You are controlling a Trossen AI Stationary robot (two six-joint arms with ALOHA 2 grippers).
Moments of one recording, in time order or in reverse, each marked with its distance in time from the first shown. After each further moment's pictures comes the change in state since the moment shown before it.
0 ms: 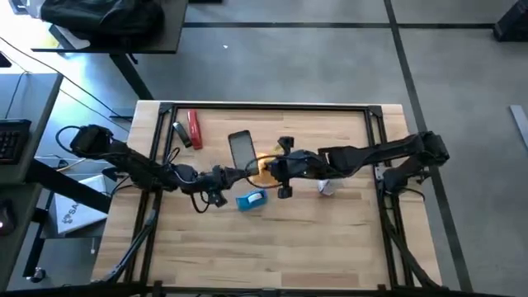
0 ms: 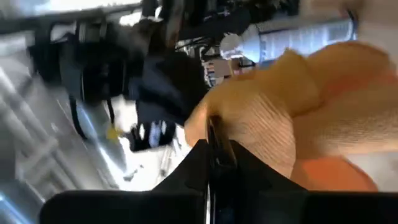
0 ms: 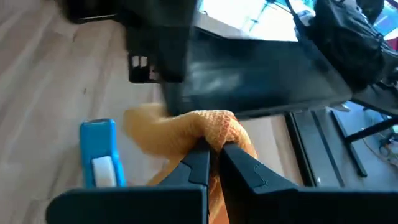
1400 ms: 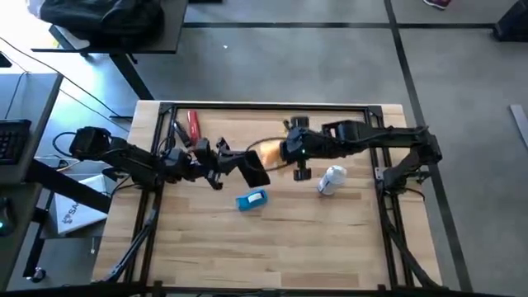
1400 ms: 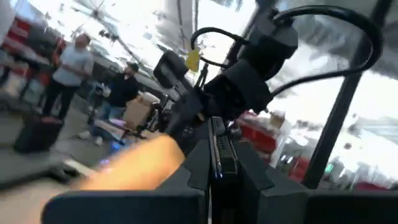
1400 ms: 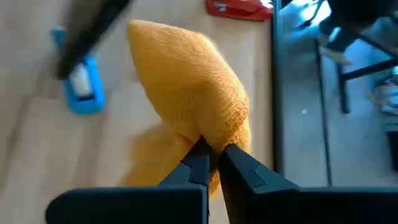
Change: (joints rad) left arm 0.174 -0.009 -0.007 0.353 0.225 -2.096; right arm -0.050 0.058 0.442 -0.790 -0.002 0.056
